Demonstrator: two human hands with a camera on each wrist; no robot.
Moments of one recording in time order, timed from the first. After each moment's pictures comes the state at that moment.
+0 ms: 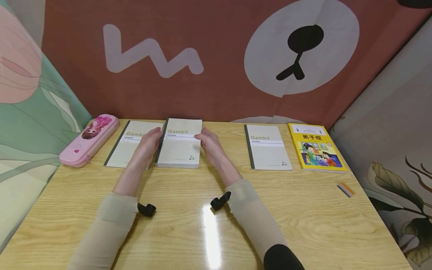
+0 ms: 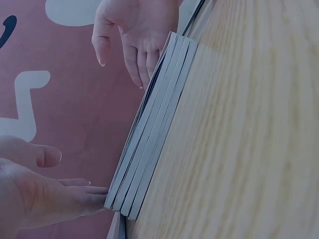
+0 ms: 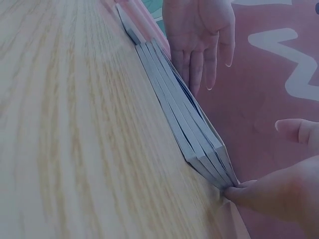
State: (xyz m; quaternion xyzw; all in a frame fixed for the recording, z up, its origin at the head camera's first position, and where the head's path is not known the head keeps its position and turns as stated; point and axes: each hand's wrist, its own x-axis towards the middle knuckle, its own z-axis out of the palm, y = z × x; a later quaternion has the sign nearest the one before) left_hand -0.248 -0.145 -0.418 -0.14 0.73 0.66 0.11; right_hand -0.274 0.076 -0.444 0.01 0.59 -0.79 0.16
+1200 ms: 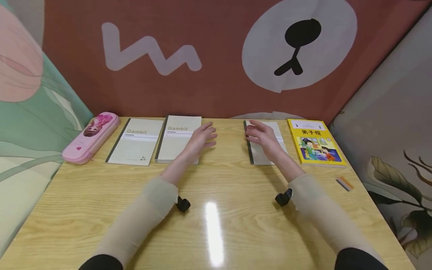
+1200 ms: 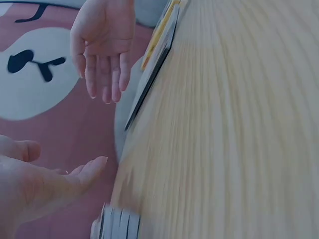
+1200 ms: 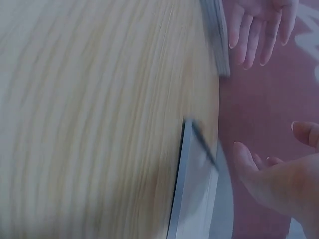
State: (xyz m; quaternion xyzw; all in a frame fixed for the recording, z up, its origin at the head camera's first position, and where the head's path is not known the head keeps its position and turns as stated) left_hand -0.247 -0.002 -0.415 0.00 0.67 0.73 0.15; right_hand -0.258 0.257 -0.412 -0.02 0.73 -0.67 0.12
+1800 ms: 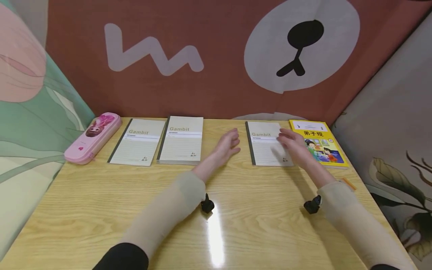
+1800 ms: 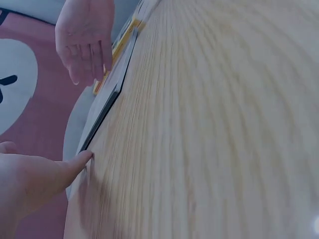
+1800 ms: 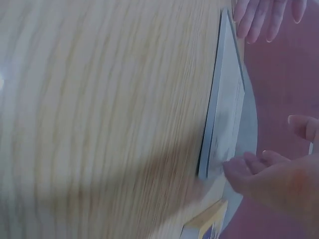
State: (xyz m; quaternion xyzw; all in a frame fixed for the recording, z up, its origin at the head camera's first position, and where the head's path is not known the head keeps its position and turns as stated) left_hand -0.254 0.076 -0.437 -0.02 0.56 0.79 0.22; right_hand -0.245 0.343 -0.417 0.05 0.84 -0.53 0.12
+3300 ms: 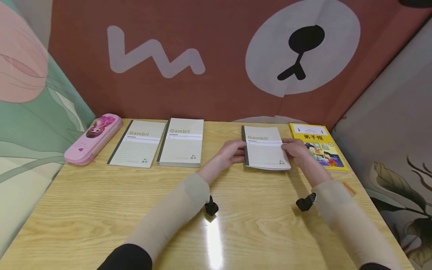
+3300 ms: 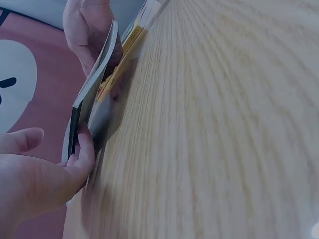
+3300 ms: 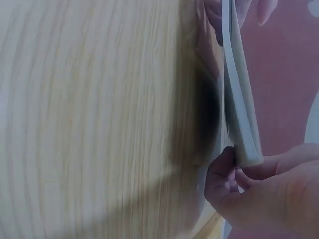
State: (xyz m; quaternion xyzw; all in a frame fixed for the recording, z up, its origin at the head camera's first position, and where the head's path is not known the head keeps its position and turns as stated) left_hand -0.253 0.092 -0.439 -0.09 0.59 0.77 0.24; right_hand -0.260 0.346 -0.417 0.16 0.80 -0.55 0.20
